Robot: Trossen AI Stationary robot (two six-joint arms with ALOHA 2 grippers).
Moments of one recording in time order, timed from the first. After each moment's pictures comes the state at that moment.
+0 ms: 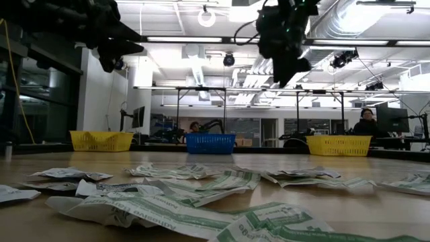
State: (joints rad) left arm 0.30 0.62 0.43 0.01 0.27 -0.35; right arm -0.59 1.66 1.57 -1.19 -0.17 0.18
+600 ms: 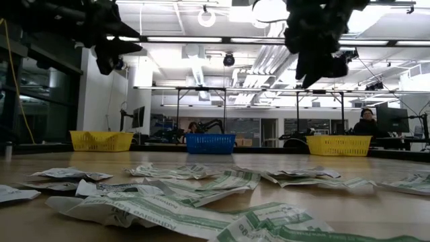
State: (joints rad) left arm 0.28 0.63 0.43 0.00 0.29 -0.48; right arm -0.26 1.26 1.01 -0.80 -0.16 0.62
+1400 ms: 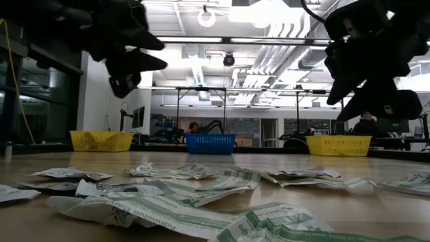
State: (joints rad) left arm -0.25 1.28 0.47 0.52 -0.04 -0.66; right arm 0.34 1.18 0.50 -0.10 0.16 1.38
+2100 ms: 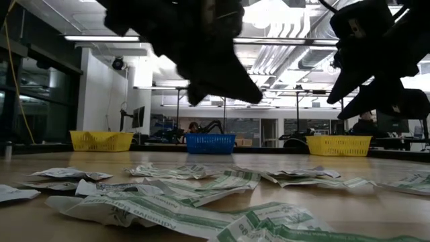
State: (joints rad) left arm -0.28 1.86 1.11 0.15 -0.09 -0.42; right arm 0.45 1.19 0.50 -0.13 0.39 1.48
